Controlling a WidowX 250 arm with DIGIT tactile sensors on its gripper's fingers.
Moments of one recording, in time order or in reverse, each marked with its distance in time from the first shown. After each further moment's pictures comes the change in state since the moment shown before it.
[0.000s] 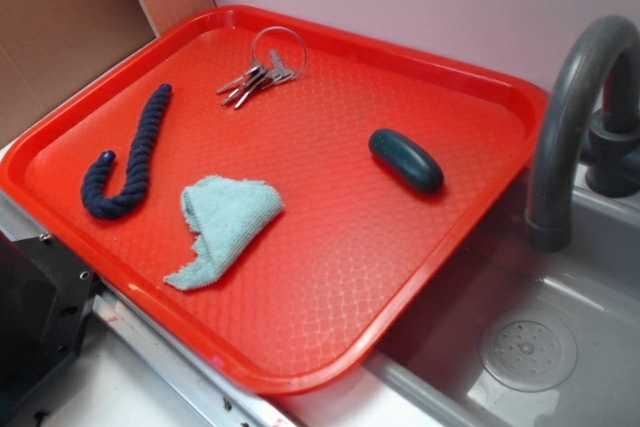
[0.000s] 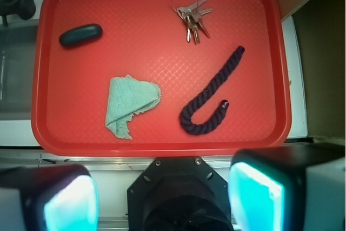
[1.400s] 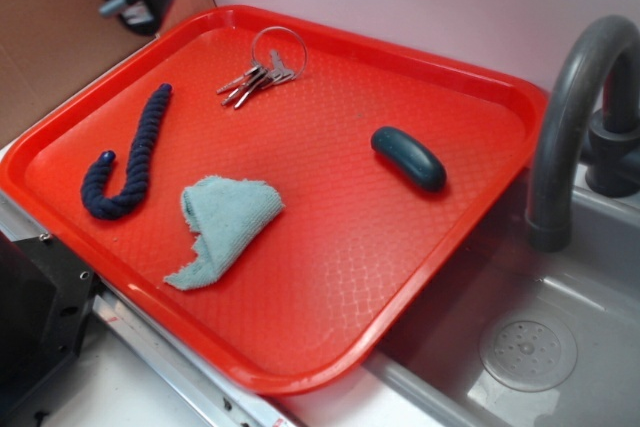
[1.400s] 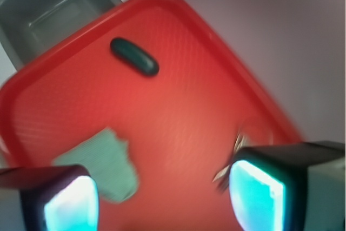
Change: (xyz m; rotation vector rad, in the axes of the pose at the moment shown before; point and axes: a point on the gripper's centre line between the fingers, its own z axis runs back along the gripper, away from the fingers) arm 0.119 -0.022 -0.078 -0.028 -0.132 -1.046
